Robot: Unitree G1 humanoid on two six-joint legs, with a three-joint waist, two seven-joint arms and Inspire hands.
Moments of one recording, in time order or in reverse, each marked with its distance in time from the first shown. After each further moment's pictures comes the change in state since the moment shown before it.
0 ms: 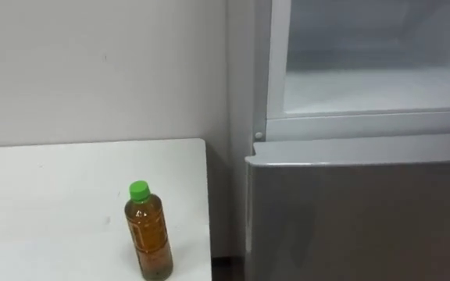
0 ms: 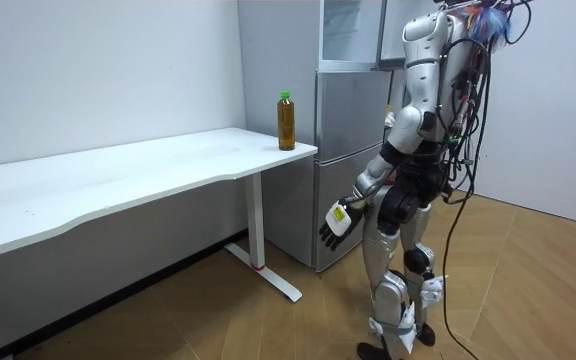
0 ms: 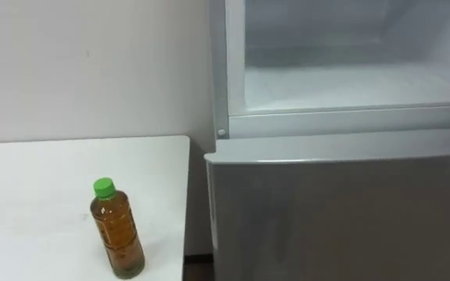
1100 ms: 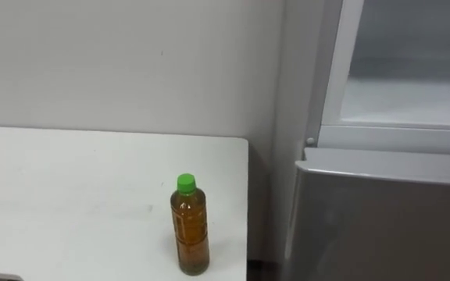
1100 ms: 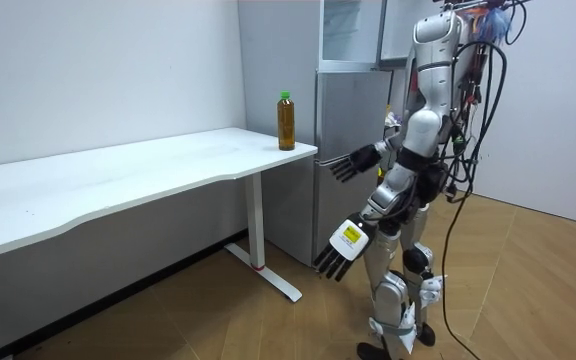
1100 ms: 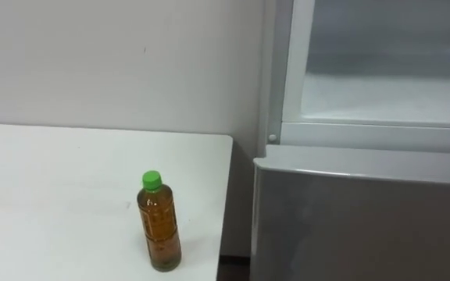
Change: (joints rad) left arm -0.013 -0.042 0.159 0.144 0.060 -0.050 0.206; right arm 0.037 0.003 0.065 -0.686 -0.116 -0.054 0.013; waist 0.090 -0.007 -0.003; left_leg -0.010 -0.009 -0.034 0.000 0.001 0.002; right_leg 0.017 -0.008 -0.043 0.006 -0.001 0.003
